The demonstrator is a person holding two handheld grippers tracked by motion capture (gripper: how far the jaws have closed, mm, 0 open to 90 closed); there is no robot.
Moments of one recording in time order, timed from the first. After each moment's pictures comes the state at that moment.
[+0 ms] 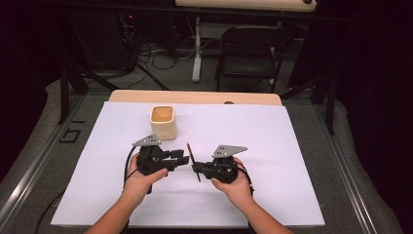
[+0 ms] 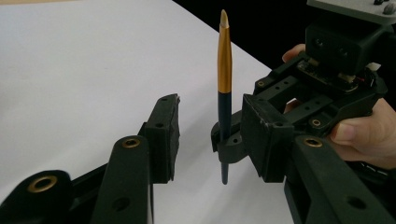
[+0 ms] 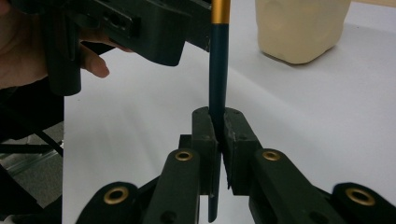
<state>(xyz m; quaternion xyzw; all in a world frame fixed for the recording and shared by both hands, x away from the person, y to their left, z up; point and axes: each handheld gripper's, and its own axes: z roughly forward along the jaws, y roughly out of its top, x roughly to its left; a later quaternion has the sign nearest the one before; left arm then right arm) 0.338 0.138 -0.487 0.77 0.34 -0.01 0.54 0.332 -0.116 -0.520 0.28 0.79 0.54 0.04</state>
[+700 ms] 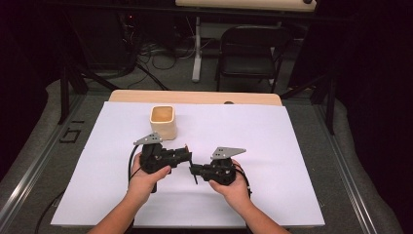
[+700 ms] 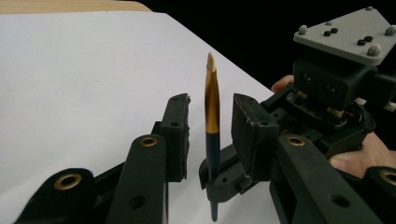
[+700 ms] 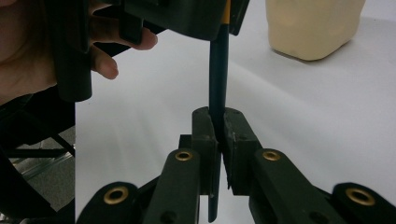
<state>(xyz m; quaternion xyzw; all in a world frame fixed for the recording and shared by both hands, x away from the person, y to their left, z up) 0.341 0.128 -0.484 0.75 0.35 -0.02 0.57 0.328 -0.111 -0.525 0.29 0.79 0.54 0.02</state>
